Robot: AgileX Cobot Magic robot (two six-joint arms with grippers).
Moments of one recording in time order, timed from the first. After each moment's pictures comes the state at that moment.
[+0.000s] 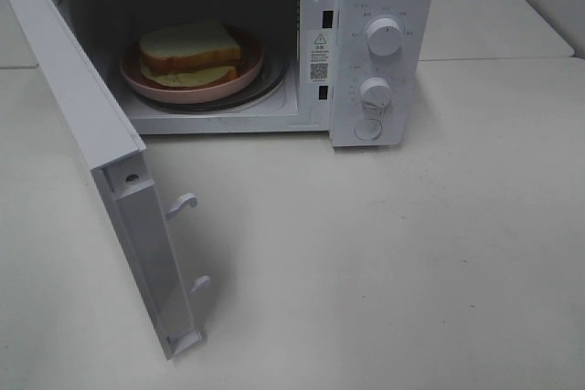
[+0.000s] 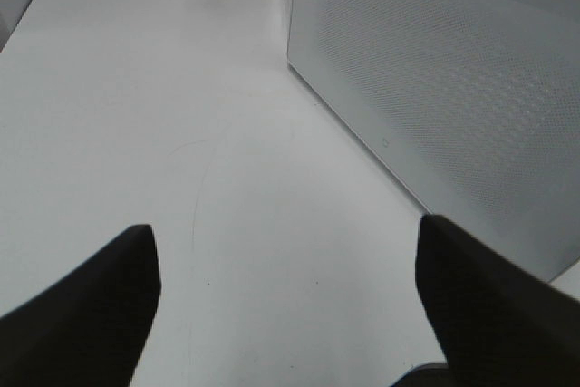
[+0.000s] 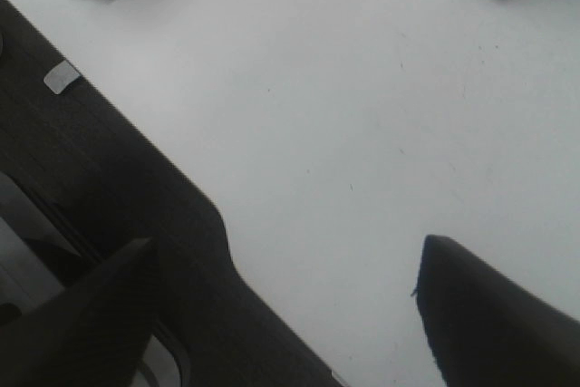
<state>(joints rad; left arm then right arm) 0.03 -0.01 -0.51 -0.08 1.08 0.03 0.61 0.54 -0.63 0.00 1.02 -0.16</state>
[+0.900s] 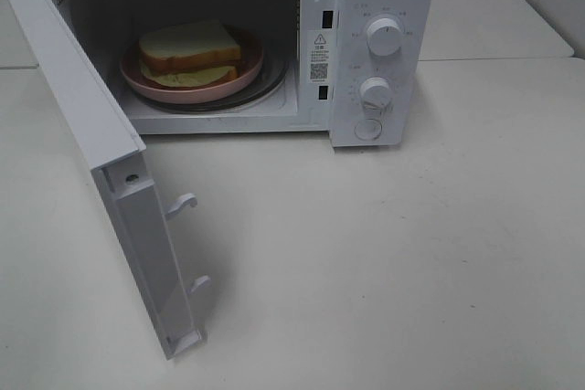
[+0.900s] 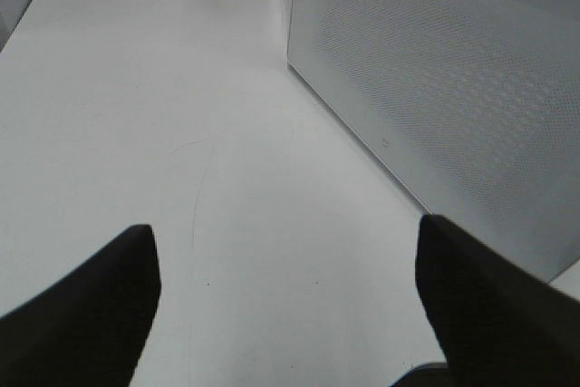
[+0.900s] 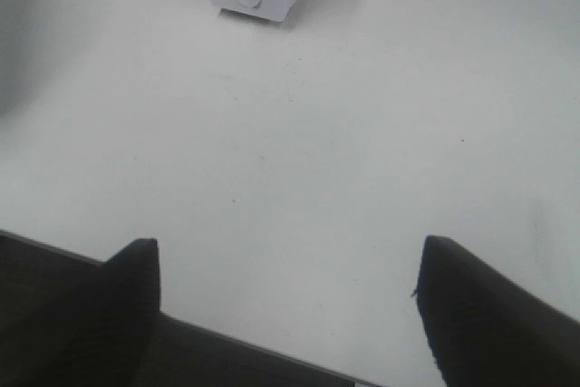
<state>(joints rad) 0.03 -0.01 -0.51 -0.08 1.08 0.03 0.32 0.10 -0.65 -0.08 1.18 0.00</state>
